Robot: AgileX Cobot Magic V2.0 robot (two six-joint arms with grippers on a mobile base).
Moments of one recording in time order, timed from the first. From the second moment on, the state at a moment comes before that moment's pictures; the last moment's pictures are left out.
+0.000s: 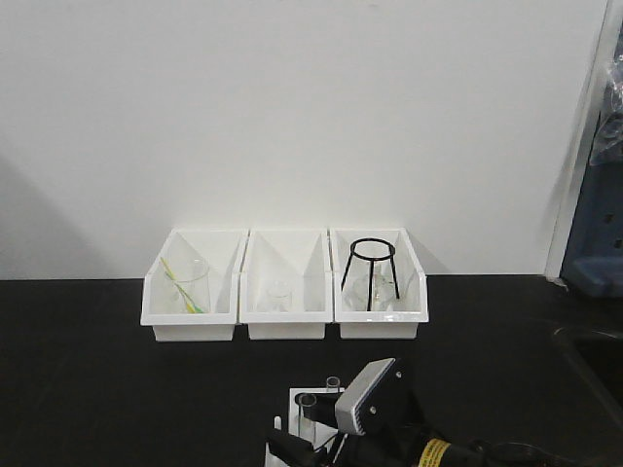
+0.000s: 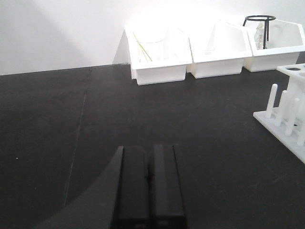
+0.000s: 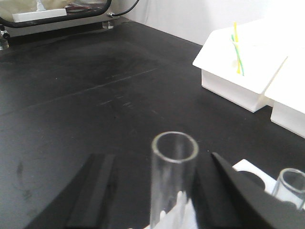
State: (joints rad) left arm -0.11 -0.02 0.03 0.18 0.23 -0.15; right arm 0.46 1.79 -0.78 -0.70 -0.81 0.40
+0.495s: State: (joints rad) left arm -0.11 -0.02 0.03 0.18 0.23 -0.15; right arm 0.46 1.36 -0.78 -0.68 -0.45 0.61
